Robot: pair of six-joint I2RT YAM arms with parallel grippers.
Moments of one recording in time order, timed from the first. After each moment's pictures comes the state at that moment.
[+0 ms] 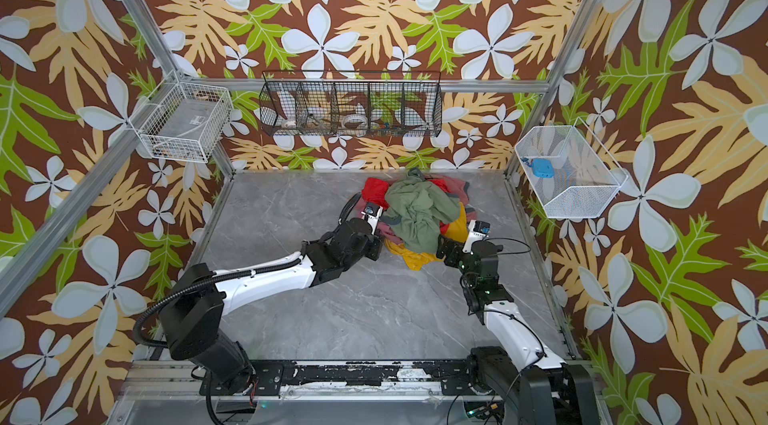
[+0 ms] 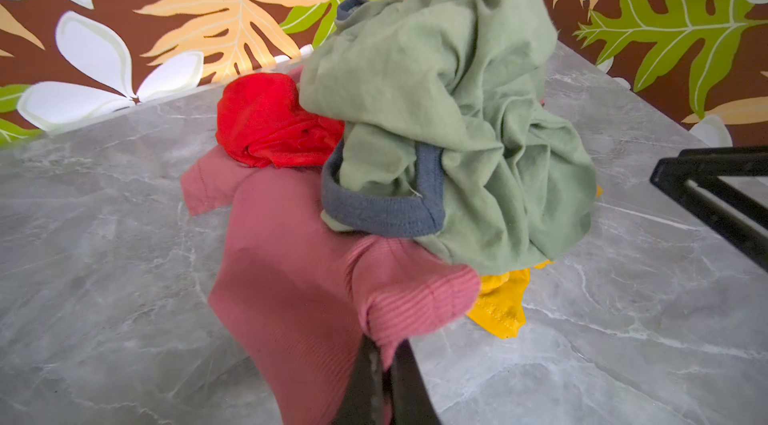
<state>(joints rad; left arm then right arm) -0.90 1.64 1.13 -0.02 -0.36 -0.24 0.05 1.03 0.37 0.26 -0.11 0.43</state>
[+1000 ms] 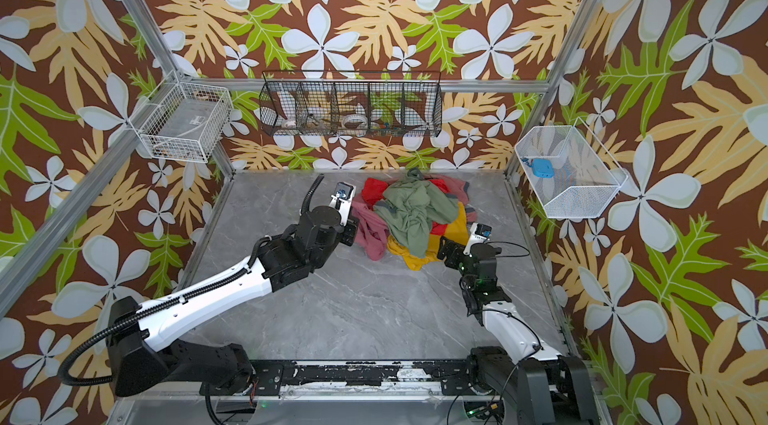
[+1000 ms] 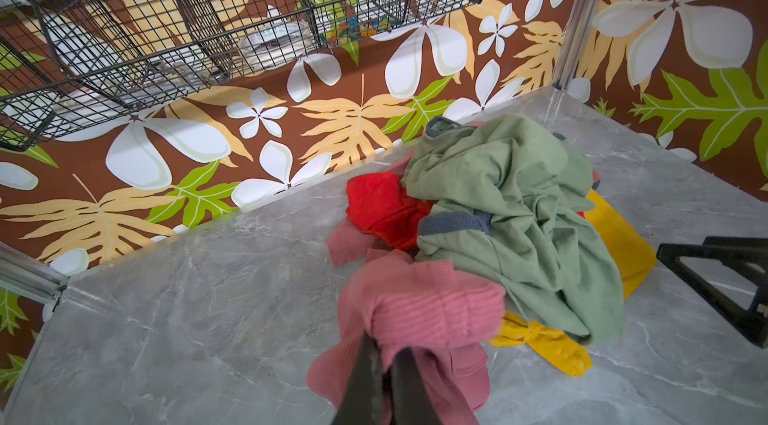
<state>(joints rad) -0.91 1.35 1.18 -0.21 -0.57 -0.08 0.05 1.06 0.34 0.31 -0.05 0.46</state>
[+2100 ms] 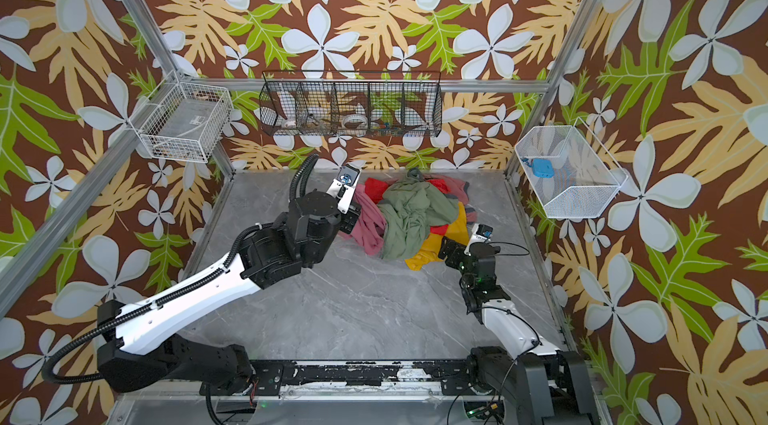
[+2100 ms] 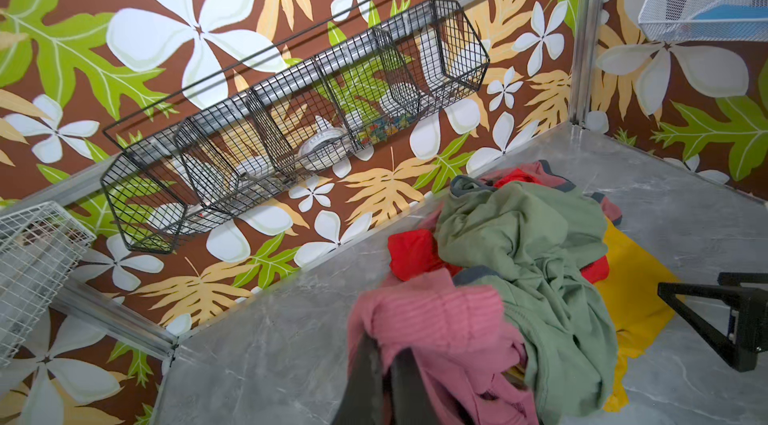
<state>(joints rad) -1.04 1.38 1.50 -0.37 -0.77 0.15 0.05 1.08 0.34 0.30 -0.01 0.47</state>
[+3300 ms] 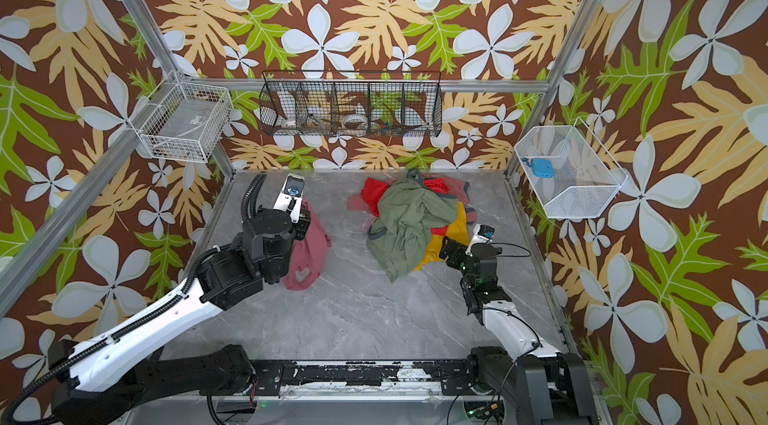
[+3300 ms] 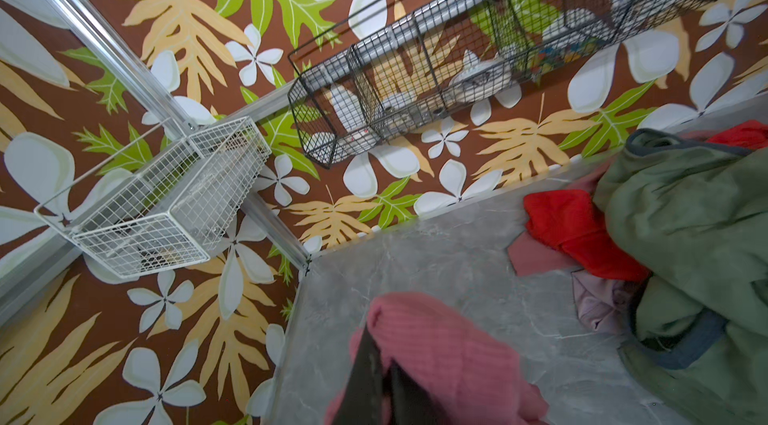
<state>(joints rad) -0.87 1.11 1.17 -0.34 -0.98 0.19 0.04 1.07 0.34 0.31 -0.03 0.48</state>
